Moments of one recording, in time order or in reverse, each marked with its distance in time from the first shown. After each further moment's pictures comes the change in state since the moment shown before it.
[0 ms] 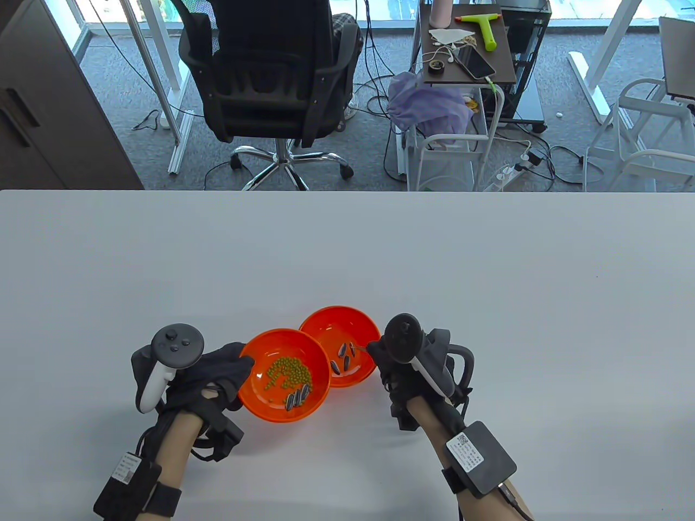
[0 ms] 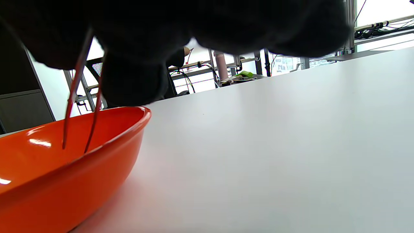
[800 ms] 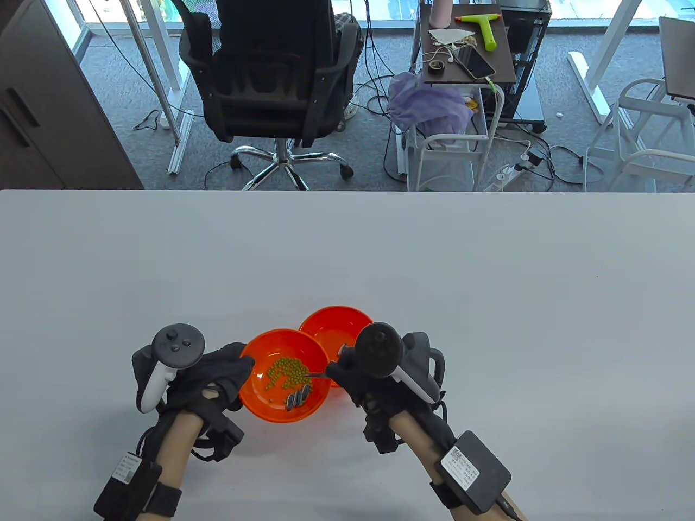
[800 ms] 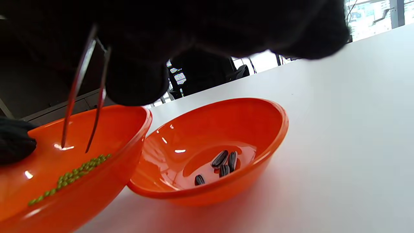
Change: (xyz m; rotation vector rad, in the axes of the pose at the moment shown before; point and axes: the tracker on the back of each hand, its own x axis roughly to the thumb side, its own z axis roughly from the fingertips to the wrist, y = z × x) left_hand -0.001 0.000 0.000 0.000 -0.002 -0.001; right_hand 0.055 -0.020 0.033 0.195 -0.249 -0.134
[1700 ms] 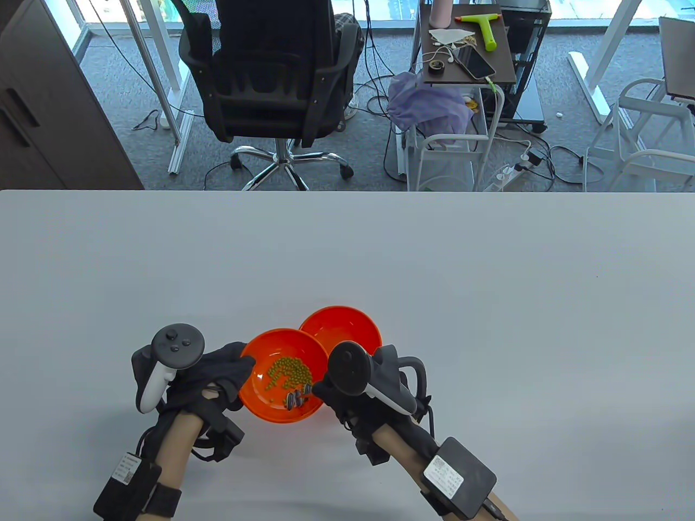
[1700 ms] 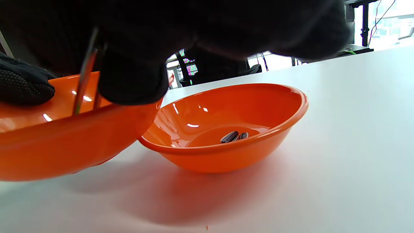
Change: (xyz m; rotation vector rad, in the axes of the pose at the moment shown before) left_hand 0.000 0.000 0.000 0.001 -0.009 0.003; right_hand 0.020 0.022 0.006 0.015 -0.053 0.105
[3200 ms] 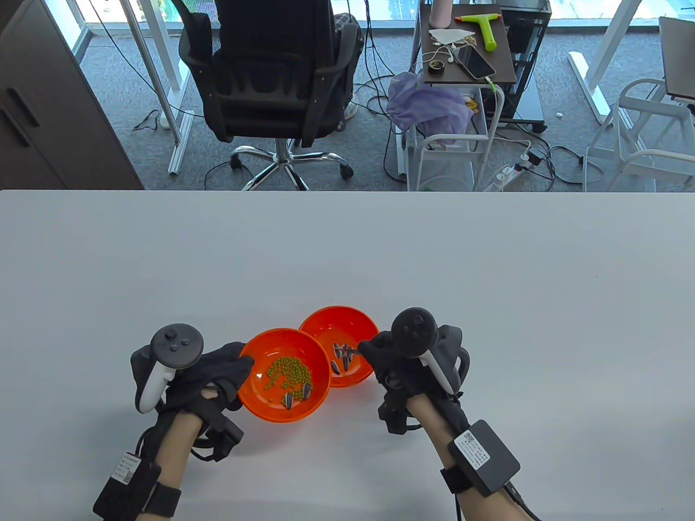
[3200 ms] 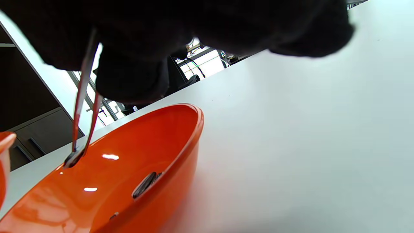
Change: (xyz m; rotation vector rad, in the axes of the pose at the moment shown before) left_hand -0.001 0.001 0.000 0.001 0.007 0.003; right_hand -0.085 -0.007 -0.023 -0.094 0.303 -0.191
